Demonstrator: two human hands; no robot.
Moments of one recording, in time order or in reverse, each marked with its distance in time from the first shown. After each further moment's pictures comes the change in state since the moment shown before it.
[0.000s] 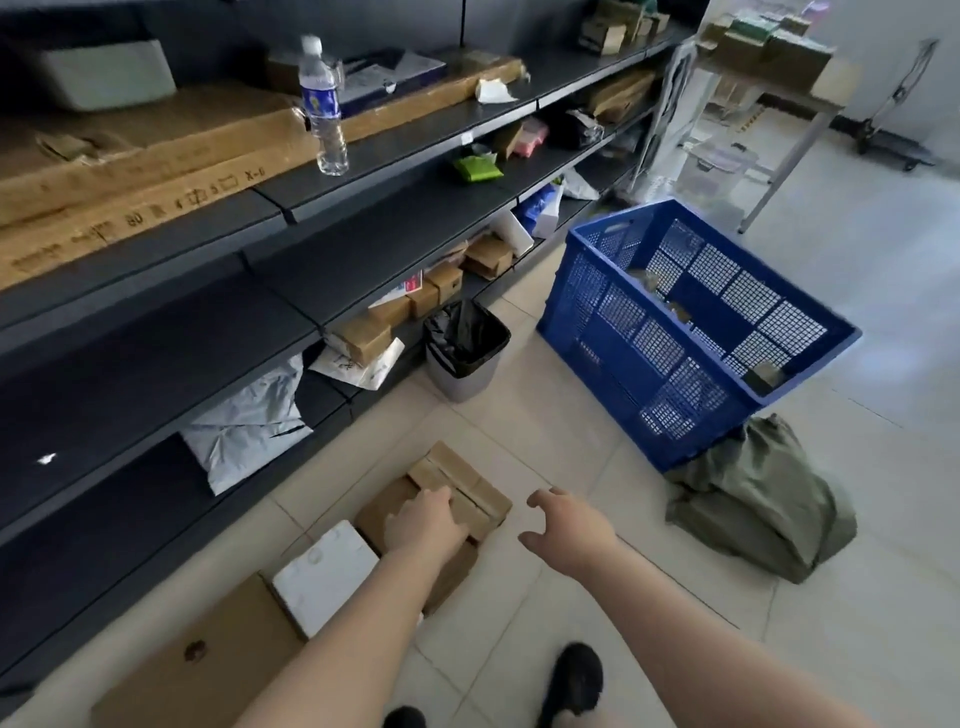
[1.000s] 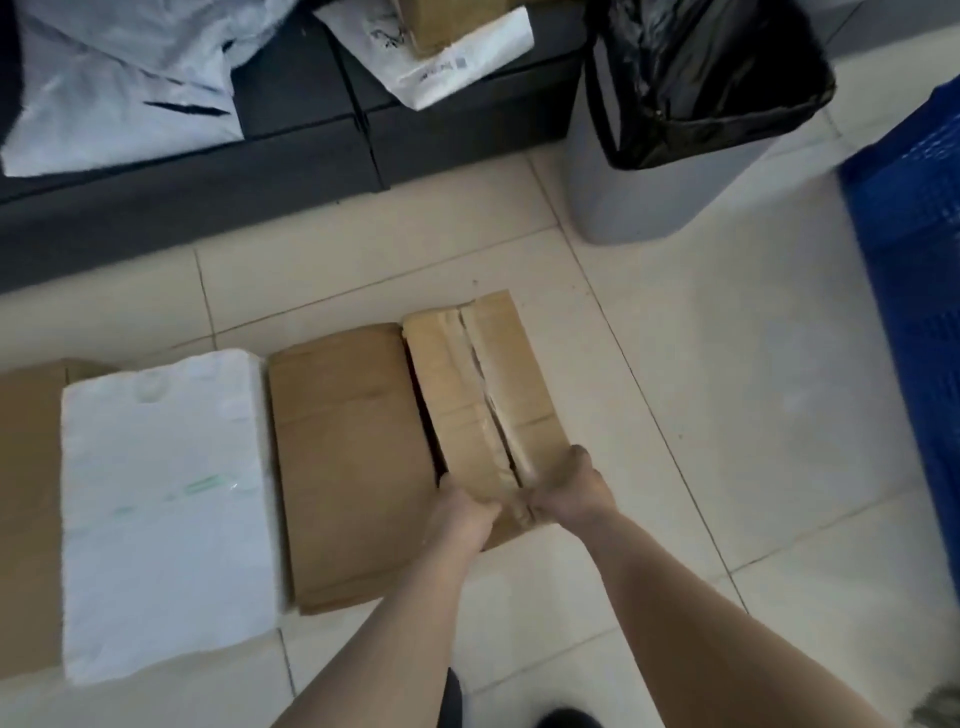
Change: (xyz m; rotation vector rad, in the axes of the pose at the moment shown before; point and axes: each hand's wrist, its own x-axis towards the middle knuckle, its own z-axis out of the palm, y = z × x) left_hand 0.508 -0.052 0.448 -0.953 -0.014 -0.812; right_hand 0.566 0.190 0.382 0.276 -0.398 0.138
